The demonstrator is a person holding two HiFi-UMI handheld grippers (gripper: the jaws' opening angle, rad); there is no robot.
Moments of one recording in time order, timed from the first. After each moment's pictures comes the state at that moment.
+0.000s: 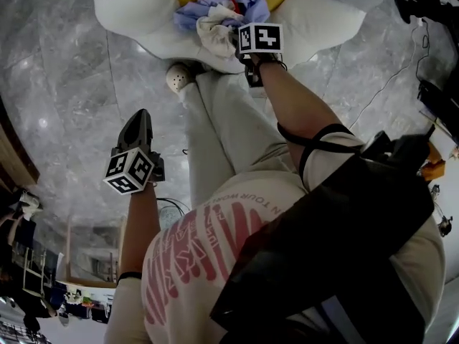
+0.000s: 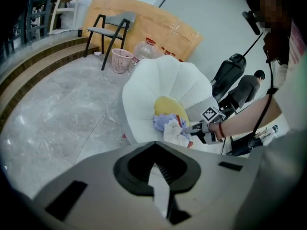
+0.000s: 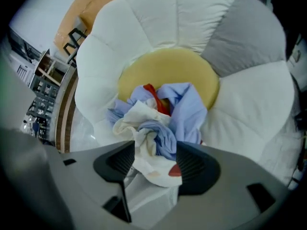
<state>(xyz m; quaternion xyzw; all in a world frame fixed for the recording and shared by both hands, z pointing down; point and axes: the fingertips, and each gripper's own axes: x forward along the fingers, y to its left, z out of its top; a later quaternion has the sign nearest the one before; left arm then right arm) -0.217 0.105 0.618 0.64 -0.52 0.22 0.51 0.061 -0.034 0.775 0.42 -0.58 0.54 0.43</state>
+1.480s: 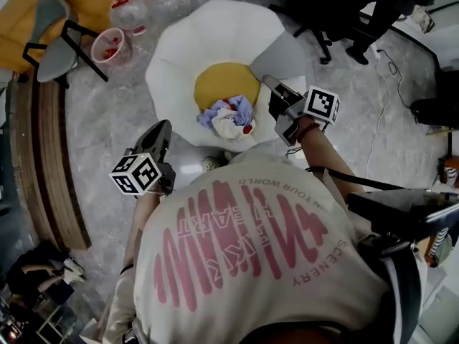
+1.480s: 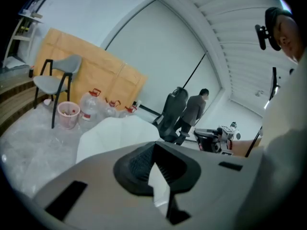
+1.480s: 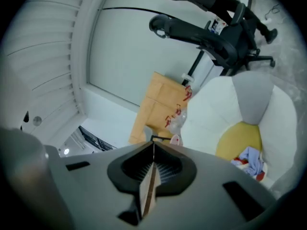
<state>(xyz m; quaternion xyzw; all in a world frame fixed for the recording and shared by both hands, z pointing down) -0.157 -0.049 0.326 0.84 -0.41 0.08 0.34 0.111 -0.096 0.311 0.39 -0.72 0.54 -0.19</state>
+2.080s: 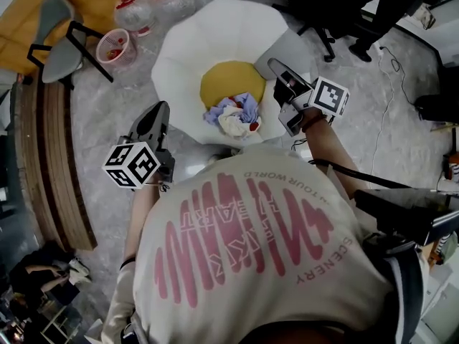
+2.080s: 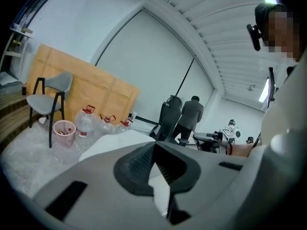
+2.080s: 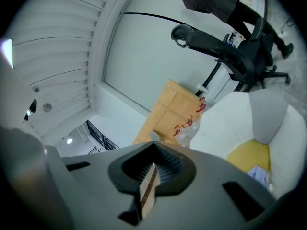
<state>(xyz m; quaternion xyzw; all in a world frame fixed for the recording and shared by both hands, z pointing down) -0.159 -0.076 0.260 0.87 -0.41 0.05 0.27 0.094 -0.110 0.247 0.37 -0.78 0.46 -0.24</state>
